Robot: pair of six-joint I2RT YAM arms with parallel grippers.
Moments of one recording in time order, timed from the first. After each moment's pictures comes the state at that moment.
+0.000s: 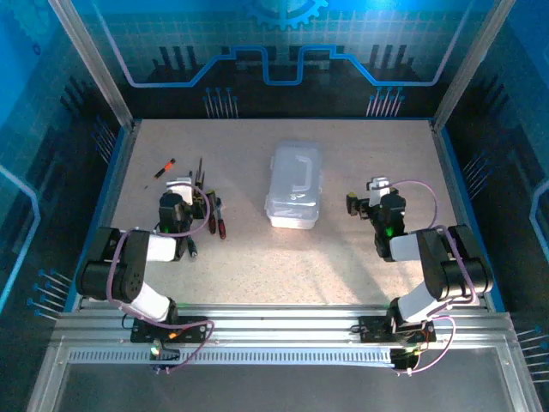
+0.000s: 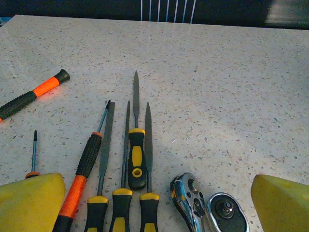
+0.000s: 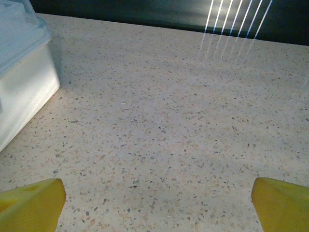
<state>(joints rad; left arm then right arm) -0.03 1.55 0.37 0.81 -0.04 -0.09 0.09 1.55 0.37 0.82 0.05 -0.07</state>
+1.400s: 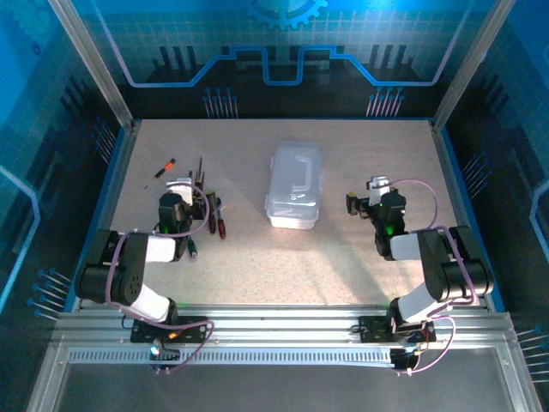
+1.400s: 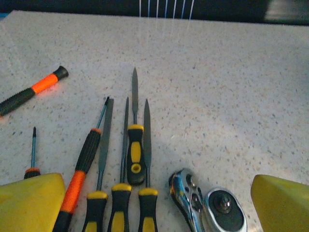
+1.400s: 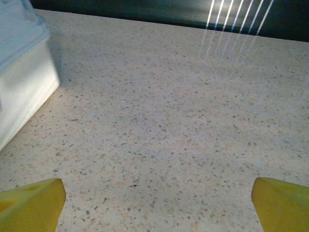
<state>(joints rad) -0.03 1.49 0.37 0.73 -0.03 -0.09 0.09 1.52 0.40 0.74 0.05 -0.07</state>
